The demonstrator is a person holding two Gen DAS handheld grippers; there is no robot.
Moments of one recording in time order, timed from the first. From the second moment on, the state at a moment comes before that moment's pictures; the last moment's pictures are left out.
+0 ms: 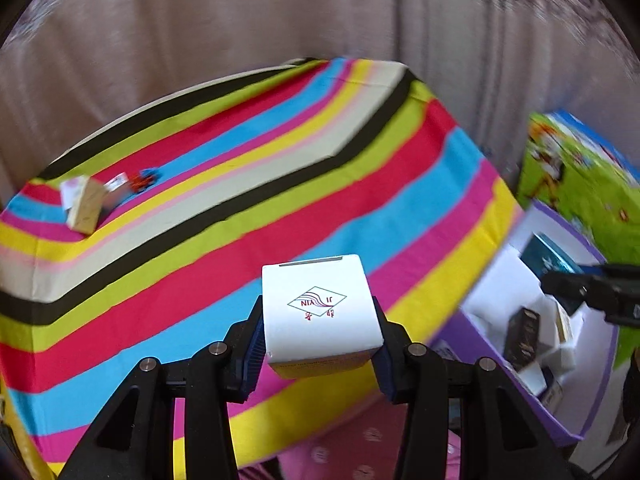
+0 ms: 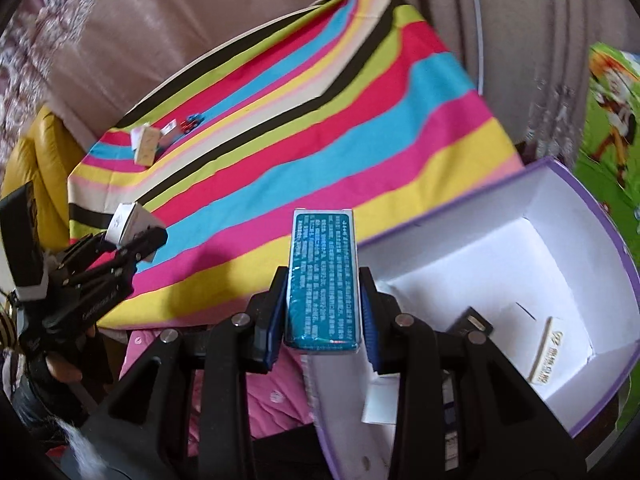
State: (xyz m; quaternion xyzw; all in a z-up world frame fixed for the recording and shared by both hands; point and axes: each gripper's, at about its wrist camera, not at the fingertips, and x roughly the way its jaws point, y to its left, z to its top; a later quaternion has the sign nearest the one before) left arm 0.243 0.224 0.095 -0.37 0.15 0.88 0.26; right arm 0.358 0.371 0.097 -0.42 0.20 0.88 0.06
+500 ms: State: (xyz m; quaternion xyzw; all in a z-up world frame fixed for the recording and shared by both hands) left arm 0.298 0.321 0.090 -0.38 0.24 0.81 0.37; right arm 0.414 0.437 0.078 -0.41 0.21 0.87 0.16
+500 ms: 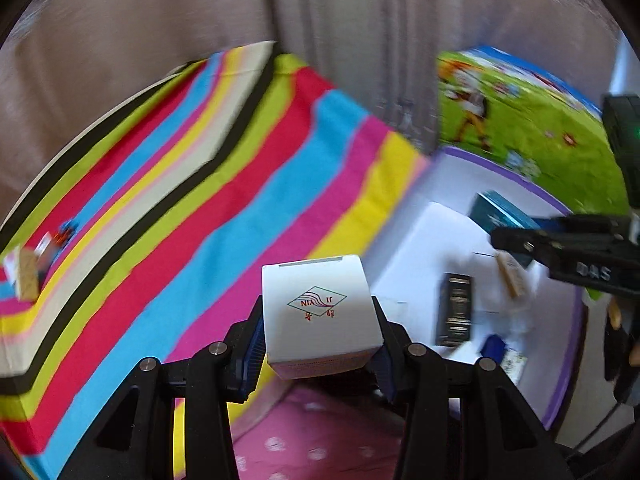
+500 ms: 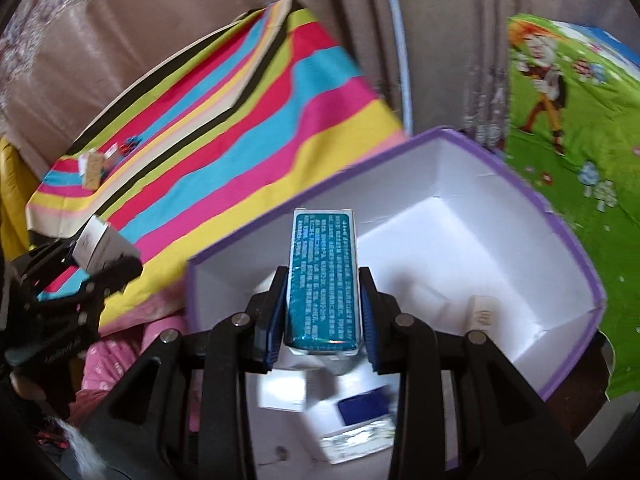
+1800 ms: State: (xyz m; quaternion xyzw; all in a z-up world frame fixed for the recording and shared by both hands) left arm 0.156 0.133 0.053 -0.39 0.08 0.90 0.17; right arm 0.276 0.335 0.132 -0.42 0.06 0.90 0.10
